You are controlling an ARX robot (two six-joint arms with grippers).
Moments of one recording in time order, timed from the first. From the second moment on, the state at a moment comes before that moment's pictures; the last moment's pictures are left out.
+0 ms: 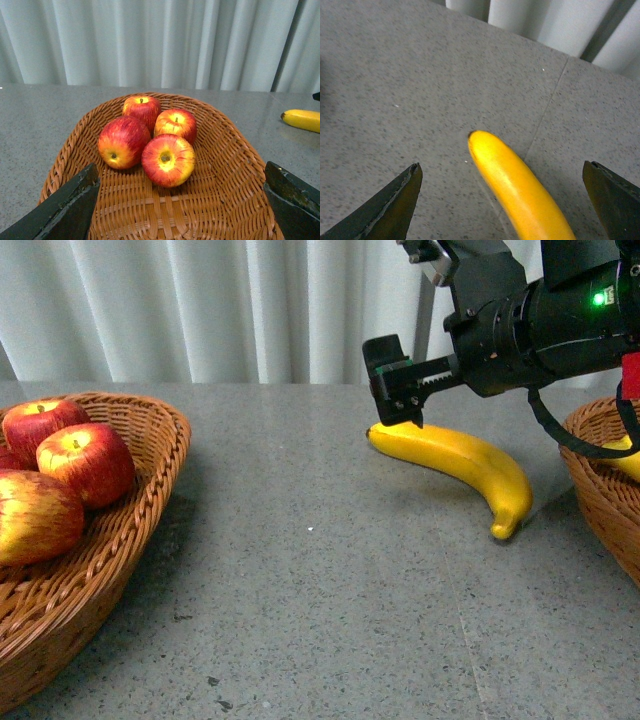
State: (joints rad) left arm 0.00 0.01 0.02 0.00 0.00 -0.01; right arm 0.33 1.95 1.25 0.22 -0.09 -0.12
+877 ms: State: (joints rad) left arm 0.00 0.01 0.02 0.00 0.00 -0.01; right arm 0.28 2.10 1.41 -0.02 -0.08 -0.26
